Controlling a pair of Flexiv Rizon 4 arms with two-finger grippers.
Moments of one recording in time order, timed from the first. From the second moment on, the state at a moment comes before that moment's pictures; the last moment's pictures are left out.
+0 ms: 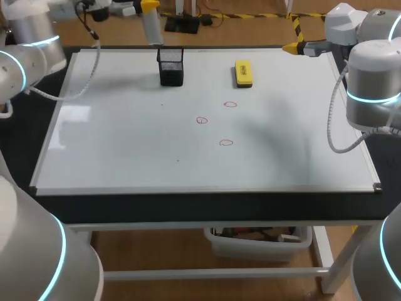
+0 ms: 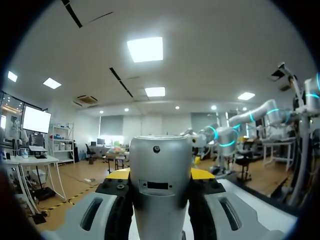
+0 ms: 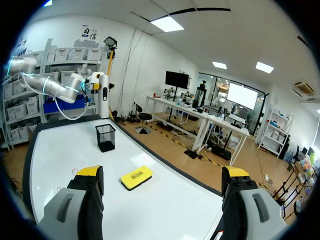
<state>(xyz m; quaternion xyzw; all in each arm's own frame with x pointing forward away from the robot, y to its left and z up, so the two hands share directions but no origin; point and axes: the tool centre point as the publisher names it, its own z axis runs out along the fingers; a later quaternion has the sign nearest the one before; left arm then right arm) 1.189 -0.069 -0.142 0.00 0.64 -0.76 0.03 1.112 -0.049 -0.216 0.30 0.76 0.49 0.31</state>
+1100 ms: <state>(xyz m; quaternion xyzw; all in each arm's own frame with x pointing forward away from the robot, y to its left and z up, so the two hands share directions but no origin) 1.090 0.076 -0.184 -0.04 0.68 -0.73 0.04 1.112 -0.049 -0.216 0.30 0.76 0.49 0.31</state>
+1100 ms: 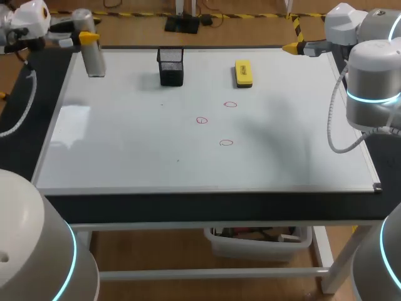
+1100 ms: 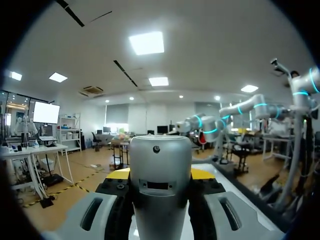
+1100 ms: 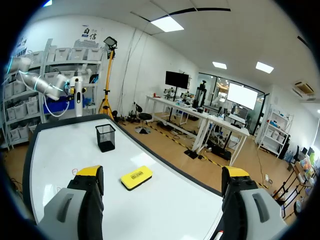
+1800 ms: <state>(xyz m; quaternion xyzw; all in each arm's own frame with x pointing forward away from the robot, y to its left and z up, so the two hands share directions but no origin) 1.090 0.084 -0.193 -0.13 0.68 -0.71 0.10 1.111 -0.048 -0.226 0.28 0.77 0.48 0.30</state>
